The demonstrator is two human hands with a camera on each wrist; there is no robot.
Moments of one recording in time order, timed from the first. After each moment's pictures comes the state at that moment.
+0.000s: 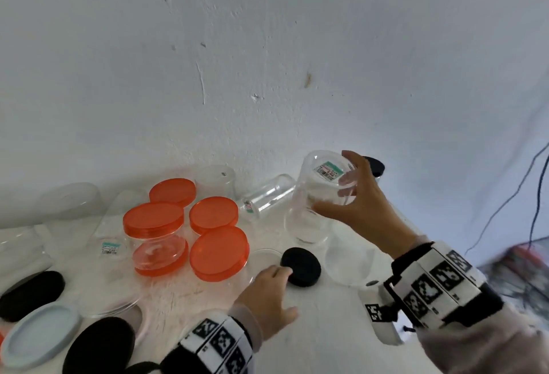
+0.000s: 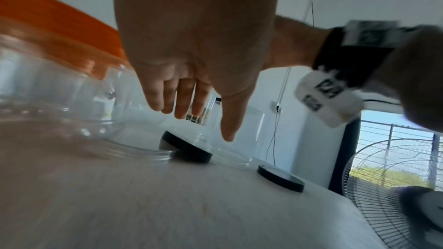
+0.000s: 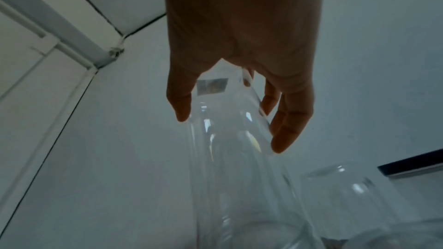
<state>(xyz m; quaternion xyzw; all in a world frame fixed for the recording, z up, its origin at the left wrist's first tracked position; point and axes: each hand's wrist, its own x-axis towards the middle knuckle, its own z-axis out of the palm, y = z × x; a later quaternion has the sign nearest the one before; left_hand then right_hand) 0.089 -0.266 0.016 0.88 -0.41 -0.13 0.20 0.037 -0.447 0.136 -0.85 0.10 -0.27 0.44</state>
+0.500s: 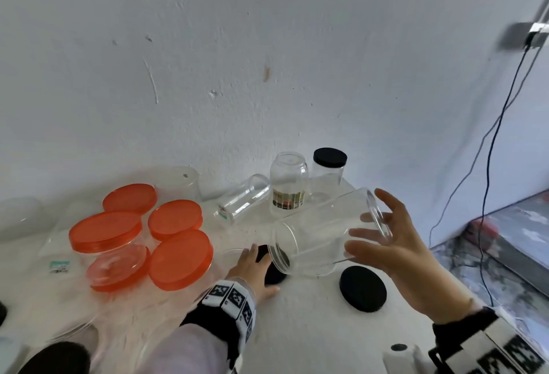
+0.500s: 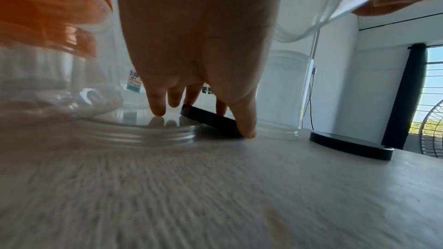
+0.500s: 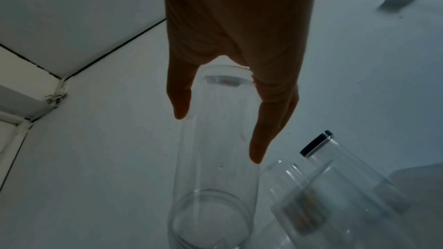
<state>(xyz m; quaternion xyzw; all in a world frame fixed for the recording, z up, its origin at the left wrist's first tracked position) 0.123 -0.325 -0.006 0.90 -0.39 -0.18 0.05 -0.069 -0.475 0.106 -0.69 0.16 -0.26 0.66</state>
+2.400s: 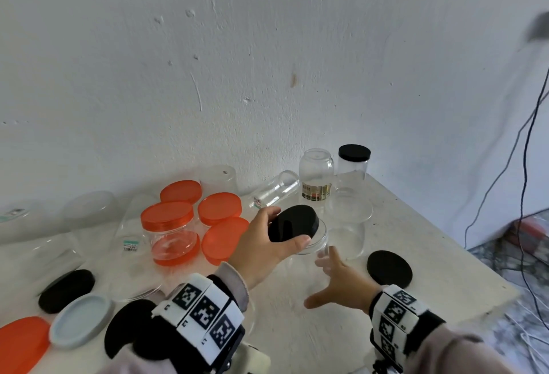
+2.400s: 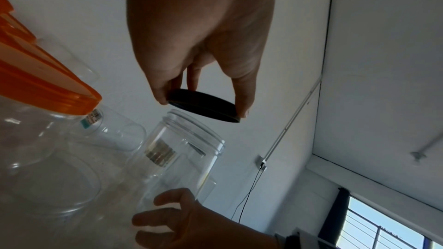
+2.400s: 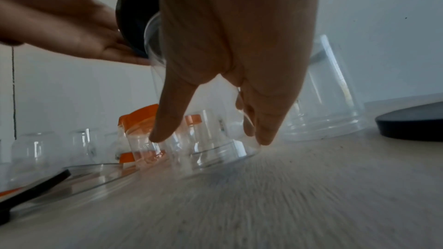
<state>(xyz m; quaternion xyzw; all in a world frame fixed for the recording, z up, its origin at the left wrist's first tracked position) 0.059 -0.239 0.104 0.78 -0.30 -0.14 0.53 -0.020 -0.410 0.016 -0.87 0.20 0.07 0.44</state>
